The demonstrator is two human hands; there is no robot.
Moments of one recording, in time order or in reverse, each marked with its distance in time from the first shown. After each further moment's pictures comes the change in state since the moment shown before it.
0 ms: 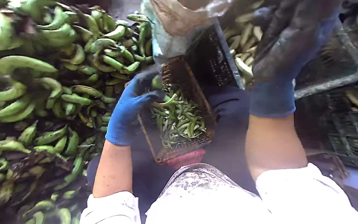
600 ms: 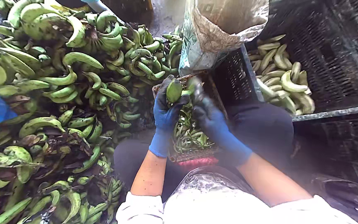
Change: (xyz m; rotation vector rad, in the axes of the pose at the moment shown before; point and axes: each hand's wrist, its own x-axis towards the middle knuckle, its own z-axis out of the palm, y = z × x) left_hand -0.062 -0.003 0.051 -0.141 0.611 0.377; right_hand -0.198 -0.014 0.041 -0.433 -0.702 0.552
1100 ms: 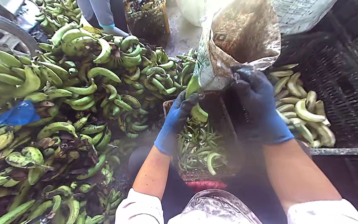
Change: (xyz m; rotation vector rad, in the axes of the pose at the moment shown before) left_hand 0.066 0.002 0.001 -0.142 -0.191 -0.488; right_hand 0.150 -0.016 -0.107 -0.487 0.286 -0.395
